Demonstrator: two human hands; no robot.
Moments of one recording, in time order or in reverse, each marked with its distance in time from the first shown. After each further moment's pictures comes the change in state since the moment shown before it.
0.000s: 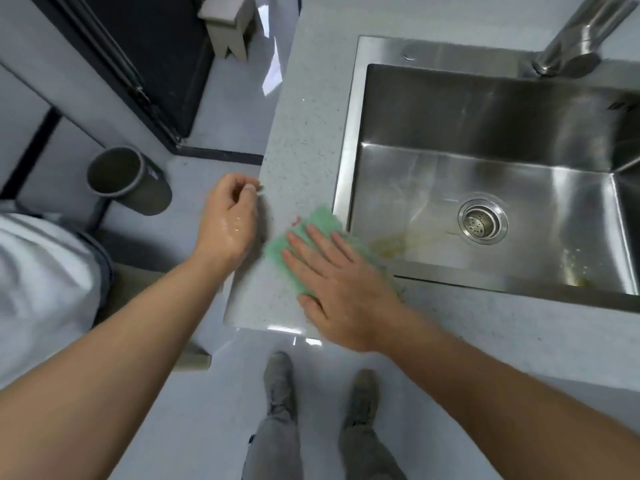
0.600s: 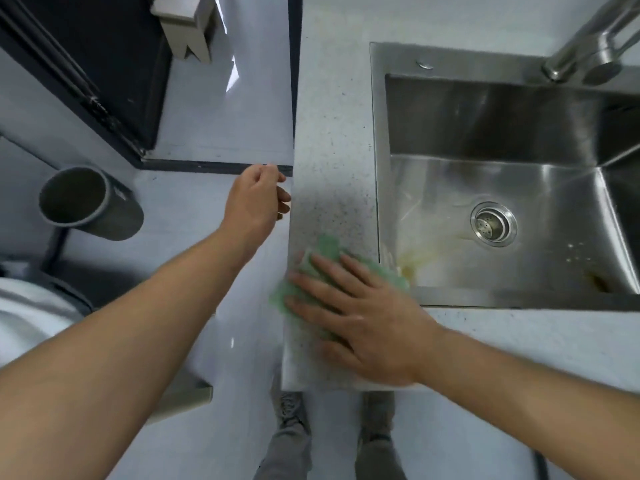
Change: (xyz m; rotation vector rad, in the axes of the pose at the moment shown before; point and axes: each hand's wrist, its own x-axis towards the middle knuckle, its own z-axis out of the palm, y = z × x) left_hand 0.098 0.002 0.000 -0.180 -0.309 -0.195; right_hand 0.046 -0.020 -0.017 -0.045 -0.169 -0.057
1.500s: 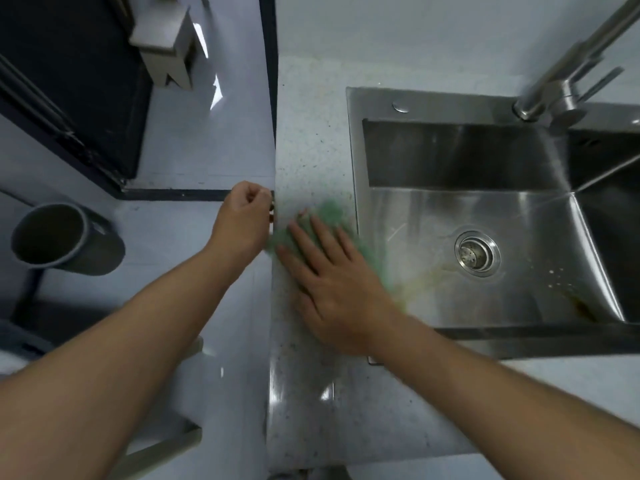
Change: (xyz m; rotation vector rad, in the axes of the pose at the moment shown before) left_hand 0.033 0.048 0.010 0.128 -0.025 -0.009; right_hand 0.072 0.055 -0.019 0.007 0.168 0.332
